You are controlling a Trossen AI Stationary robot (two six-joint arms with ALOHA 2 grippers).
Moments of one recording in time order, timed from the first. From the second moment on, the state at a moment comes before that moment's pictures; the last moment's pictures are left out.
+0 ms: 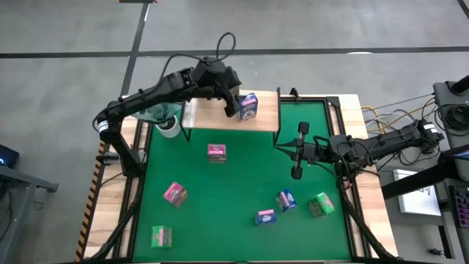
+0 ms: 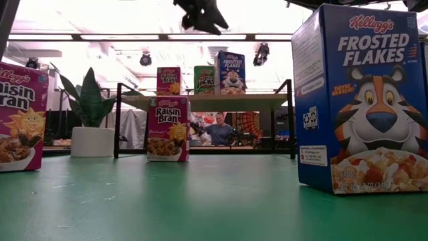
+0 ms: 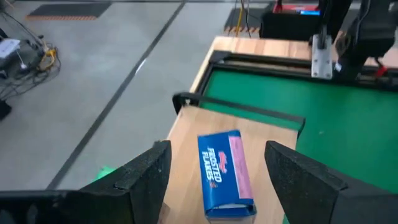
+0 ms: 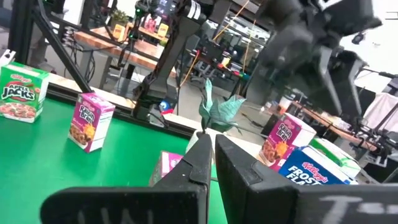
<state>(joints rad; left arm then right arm) 0.37 1.70 1.86 -0.68 -0.06 0.15 0.18 0.89 0.54 0.40 0.33 -0.43</state>
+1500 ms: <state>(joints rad) 0.38 2.02 2.27 -1.07 -0.05 0.23 0.18 0.84 0.55 0.29 0.34 -0.40</state>
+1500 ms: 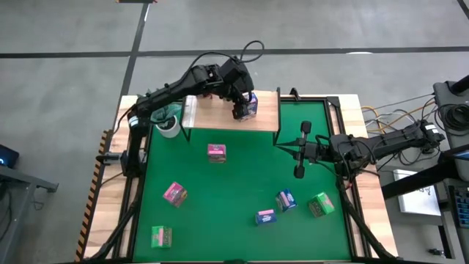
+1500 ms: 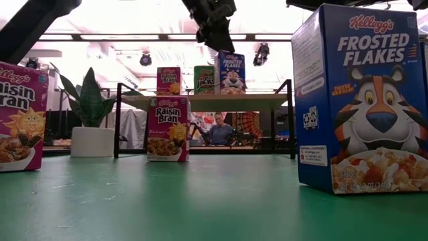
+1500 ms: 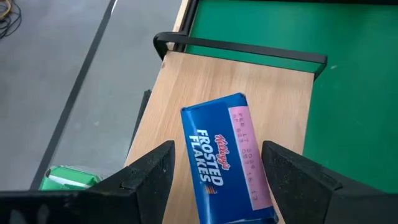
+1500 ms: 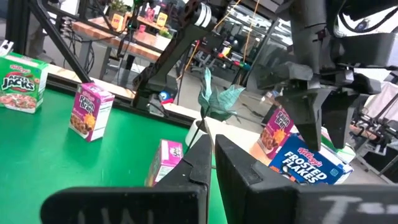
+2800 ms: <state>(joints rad) 0.40 2.09 2.27 -0.80 -0.02 0.41 0.18 0.84 0.55 0.29 0.34 -0.40</state>
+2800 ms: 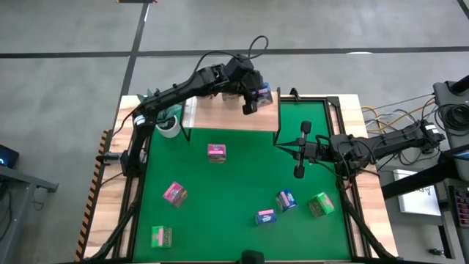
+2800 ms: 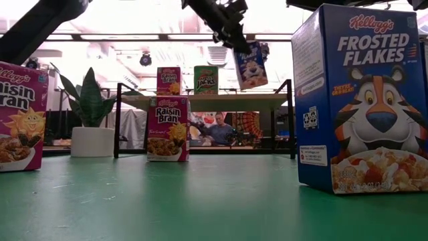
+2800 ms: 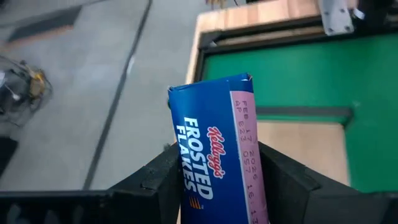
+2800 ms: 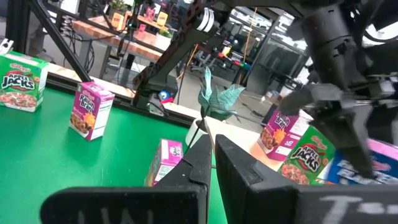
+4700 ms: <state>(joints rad) 0.36 2.08 2.27 -0.89 -0.03 0.35 0.18 0.83 0.55 0.28 0.34 -0.41</state>
